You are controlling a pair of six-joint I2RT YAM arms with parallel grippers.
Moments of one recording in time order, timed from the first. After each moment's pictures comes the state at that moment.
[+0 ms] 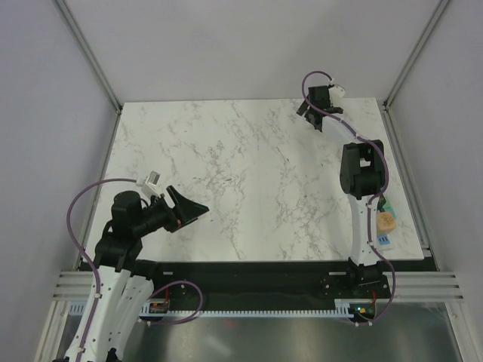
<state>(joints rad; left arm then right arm) -0.15 0.46 0.58 -0.60 0.63 -0.85 0.16 2.37 1.98 -0.30 0.40 0.66</state>
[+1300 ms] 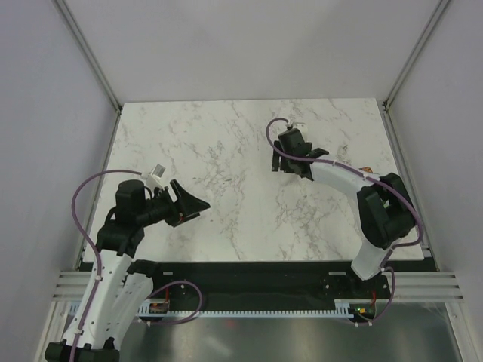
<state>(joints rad) -0.15 0.61 0.64 -0.60 0.66 -0.81 0.48 1.78 1.25 -0.31 0.34 0.46</state>
